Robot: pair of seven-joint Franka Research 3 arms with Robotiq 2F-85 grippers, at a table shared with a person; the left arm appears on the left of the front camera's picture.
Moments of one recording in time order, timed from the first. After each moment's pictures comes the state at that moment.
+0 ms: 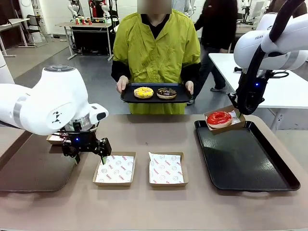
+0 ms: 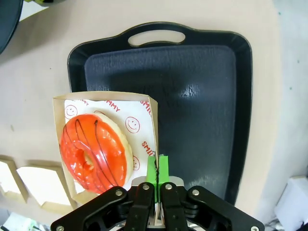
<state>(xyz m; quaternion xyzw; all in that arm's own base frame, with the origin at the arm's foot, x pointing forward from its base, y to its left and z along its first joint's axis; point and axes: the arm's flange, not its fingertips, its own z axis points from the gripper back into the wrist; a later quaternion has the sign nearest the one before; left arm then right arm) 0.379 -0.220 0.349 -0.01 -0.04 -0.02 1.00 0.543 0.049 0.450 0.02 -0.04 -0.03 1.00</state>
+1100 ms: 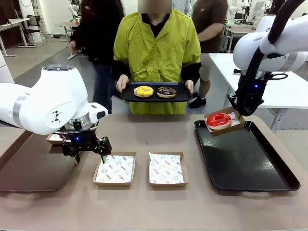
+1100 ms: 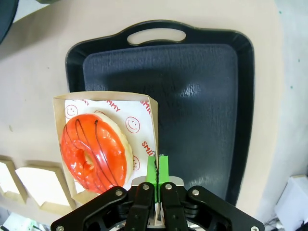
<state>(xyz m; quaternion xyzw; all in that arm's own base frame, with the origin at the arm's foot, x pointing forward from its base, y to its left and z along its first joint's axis) 0.379 -0.221 0.351 -0.02 -0.04 0.00 1.00 0.546 0.049 0.440 0.02 -0.03 -0.03 1.00</state>
